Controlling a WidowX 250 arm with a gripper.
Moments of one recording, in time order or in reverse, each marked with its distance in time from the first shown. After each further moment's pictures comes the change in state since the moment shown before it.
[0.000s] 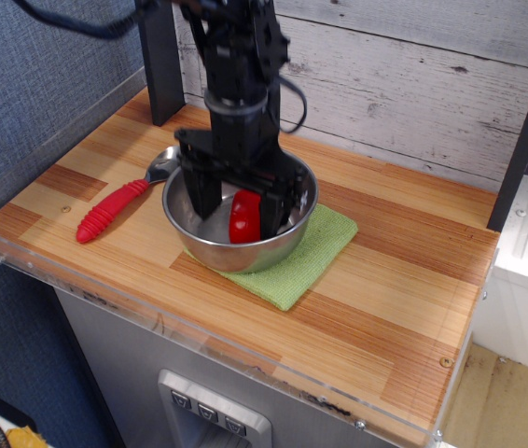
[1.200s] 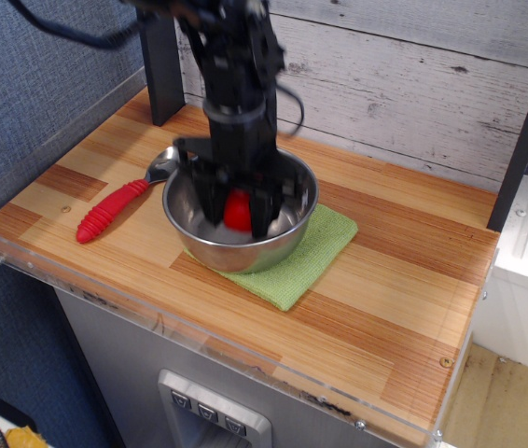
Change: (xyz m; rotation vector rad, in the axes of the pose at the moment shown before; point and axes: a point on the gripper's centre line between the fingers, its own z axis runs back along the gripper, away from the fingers) arm 0.006 0.004 0.012 -0.020 -0.054 0.051
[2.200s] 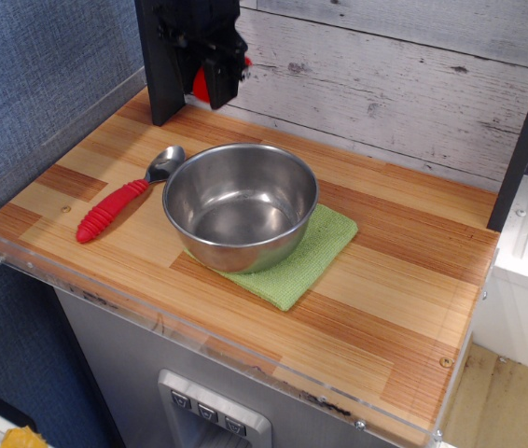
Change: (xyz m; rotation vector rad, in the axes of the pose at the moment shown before) arm 0.095 0.080 0.009 0.024 -0.054 -0.297
